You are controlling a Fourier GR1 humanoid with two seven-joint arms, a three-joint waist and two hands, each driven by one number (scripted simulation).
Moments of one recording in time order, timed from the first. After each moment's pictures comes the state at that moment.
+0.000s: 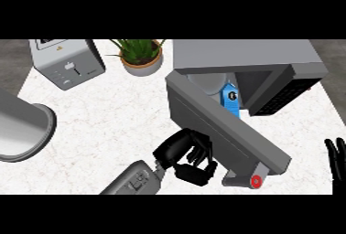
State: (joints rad) left arm -0.43 0.01 -0.68 -1.16 -0.08 0.00 -0.15; right arm 0.40 -0.30 0.01 -1.84 -0.35 0.02 -0.61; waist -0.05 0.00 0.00
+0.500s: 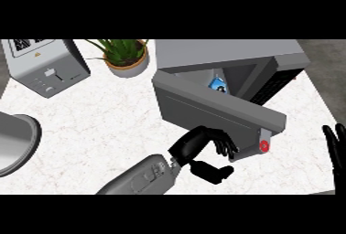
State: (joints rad) left arm -0.63 0.01 -0.88 -1.03 0.21 0.19 -0.17; right arm 0.32 -0.36 0.03 -1.95 -0.41 0.09 -0.51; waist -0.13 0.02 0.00
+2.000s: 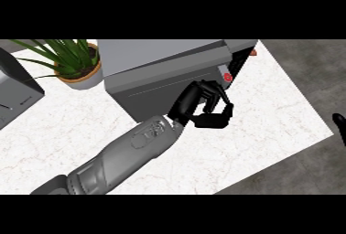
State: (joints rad) left arm -0.93 0.05 -0.86 -0.86 0.63 0.43 -0.29; right arm 0.20 -0.51 0.01 -2.13 -0.56 0.20 -0.33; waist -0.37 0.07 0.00
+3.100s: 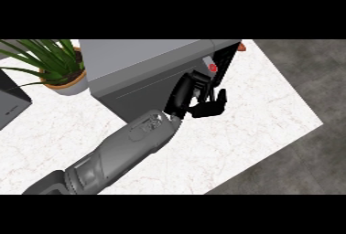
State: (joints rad) left arm -0.97 0.07 -0.86 -0.83 0.72 0.56 -0.33; right arm 0.12 -0.62 -0.09 -2.13 -0.65 0.23 -0.26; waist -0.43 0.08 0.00
